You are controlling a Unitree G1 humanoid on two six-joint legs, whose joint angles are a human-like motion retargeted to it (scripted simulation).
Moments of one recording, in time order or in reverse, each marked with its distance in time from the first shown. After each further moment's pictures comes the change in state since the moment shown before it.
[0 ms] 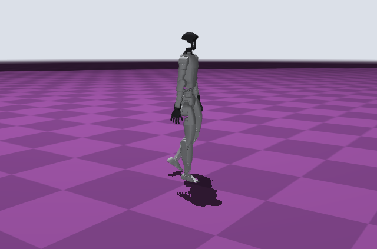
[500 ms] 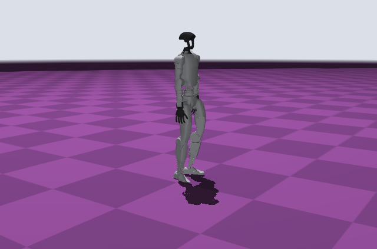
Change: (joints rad) left arm 0.073 -0.053 0.077 0.145 0.013 0.018 0.069; right arm -0.049 0.019 0.121 -0.104 -0.066 -0.038 -0.023; waist 0.072 0.074 -0.044; left_leg -0.070 -0.263 -0.284 -0.544 -0.240 -0.041; right_leg 0.056 0.054 0.167 0.058 0.046 0.062
